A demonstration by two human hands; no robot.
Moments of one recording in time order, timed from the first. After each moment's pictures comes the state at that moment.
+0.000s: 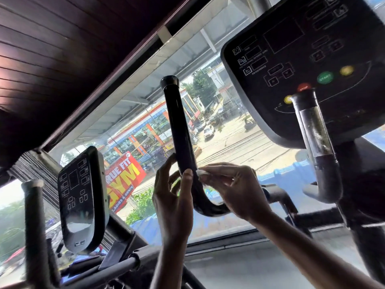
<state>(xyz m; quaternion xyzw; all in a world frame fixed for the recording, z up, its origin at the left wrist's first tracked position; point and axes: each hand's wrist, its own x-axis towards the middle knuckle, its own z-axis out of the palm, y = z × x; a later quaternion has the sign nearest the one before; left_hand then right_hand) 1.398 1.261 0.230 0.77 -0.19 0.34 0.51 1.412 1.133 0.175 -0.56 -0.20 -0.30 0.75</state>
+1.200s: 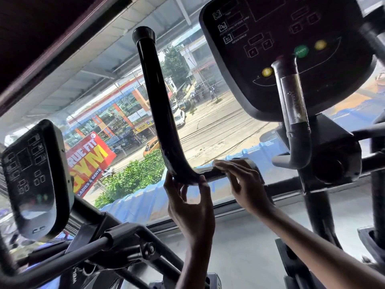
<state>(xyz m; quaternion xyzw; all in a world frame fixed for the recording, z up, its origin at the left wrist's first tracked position) 1.386 1.240 0.125 0.70 -0.15 0.38 0.58 1.442 1.116 0.040 -0.75 -0.12 -0.49 0.43</state>
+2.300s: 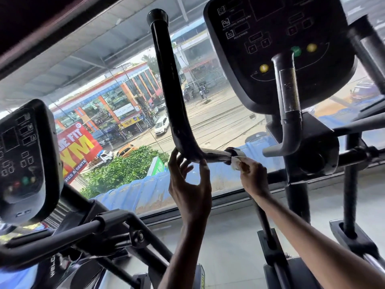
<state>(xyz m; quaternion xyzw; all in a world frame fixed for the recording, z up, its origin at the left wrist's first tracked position) 1.380 1.263 0.116 0.73 -0.18 0.37 0.55 1.448 1.110 -0.003 -0.75 0.14 -0.37 0.53</state>
